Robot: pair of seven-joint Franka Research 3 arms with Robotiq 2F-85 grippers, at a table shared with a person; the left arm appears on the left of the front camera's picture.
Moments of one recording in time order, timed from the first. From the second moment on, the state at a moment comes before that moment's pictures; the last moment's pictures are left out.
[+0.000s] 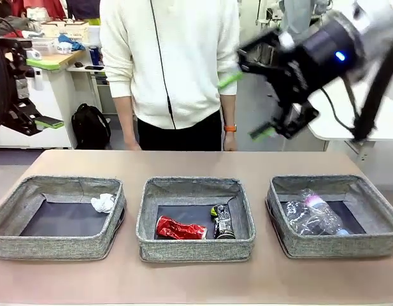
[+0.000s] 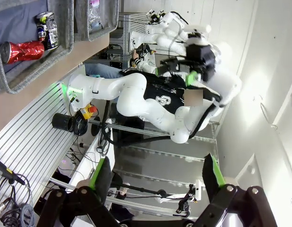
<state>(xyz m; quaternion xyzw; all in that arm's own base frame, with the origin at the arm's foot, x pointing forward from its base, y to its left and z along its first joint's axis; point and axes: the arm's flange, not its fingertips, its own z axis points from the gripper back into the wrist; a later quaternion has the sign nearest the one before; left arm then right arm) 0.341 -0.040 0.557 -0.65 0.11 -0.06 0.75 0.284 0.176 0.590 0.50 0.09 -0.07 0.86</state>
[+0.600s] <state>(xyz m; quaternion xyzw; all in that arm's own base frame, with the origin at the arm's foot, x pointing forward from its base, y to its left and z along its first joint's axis) 0.341 -0.040 0.557 -0.65 0.11 -0.06 0.75 0.301 0.104 0.549 0.62 0.06 -0.12 0.77</state>
